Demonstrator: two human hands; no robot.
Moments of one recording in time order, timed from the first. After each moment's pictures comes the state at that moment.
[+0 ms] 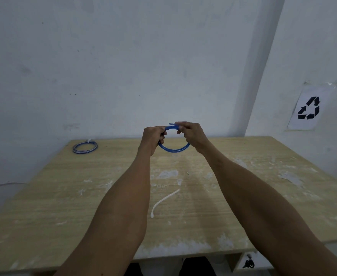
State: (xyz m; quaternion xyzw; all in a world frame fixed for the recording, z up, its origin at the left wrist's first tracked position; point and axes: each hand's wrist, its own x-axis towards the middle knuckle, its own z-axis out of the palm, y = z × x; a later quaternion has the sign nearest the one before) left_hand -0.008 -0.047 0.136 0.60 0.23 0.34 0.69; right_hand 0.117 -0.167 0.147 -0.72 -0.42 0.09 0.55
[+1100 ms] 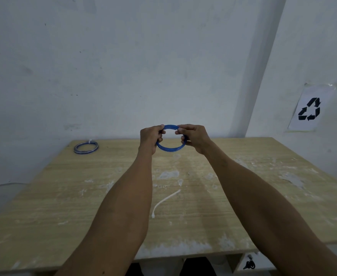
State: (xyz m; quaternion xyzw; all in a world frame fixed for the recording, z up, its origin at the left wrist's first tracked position) left_hand -0.005 -0.041 0.139 0.52 0.27 0.39 0.71; right_hand 0.114 -0.179 0.150 -0.61 -0.35 0.25 0.66
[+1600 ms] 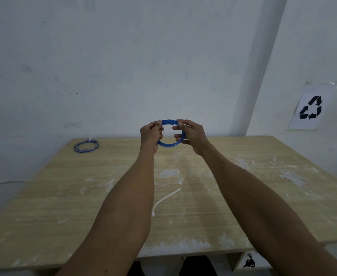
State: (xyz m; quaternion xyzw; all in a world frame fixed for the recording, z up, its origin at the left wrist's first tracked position) left_hand -0.002 -0.044 0.134 0.53 0.27 0.43 0.67; right_hand 0.103 -0.172 0.145 -0.61 -0.37 0.21 0.67
